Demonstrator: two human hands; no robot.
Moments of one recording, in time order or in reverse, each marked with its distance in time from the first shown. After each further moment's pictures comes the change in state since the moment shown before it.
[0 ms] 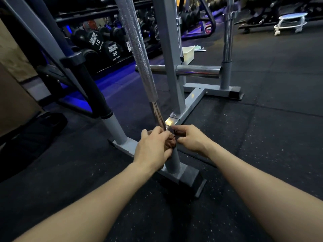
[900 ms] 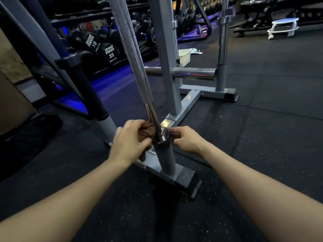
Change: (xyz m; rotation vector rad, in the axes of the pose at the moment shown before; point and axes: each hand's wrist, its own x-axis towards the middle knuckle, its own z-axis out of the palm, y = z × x) left_hand 0.011 -0.044 -0.014 -0.164 0.167 -0.152; right_hand -0.001 -0.004 -0.002 -0.101 -0.020 0.029
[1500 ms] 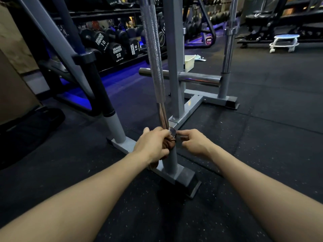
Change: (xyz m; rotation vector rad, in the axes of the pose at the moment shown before) left_hand -0.010 0.028 0.007 0.076 -0.295 0.129; right_hand -0.018 -0.004 -0.004 -0.060 0.012 0.064
